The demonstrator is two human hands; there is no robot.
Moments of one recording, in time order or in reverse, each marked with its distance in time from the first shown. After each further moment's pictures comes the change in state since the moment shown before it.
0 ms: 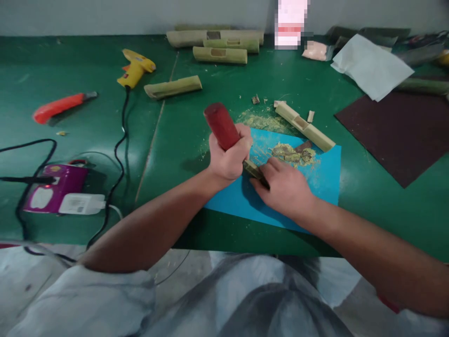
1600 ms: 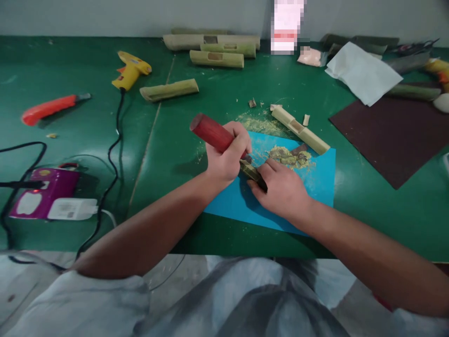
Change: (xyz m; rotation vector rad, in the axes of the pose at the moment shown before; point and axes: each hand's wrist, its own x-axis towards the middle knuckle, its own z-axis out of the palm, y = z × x) left_hand 0.006 -0.010 0.003 -0.012 0.101 -0.047; right_hand 0.001 0.000 -0.001 0.039 -0.028 0.047
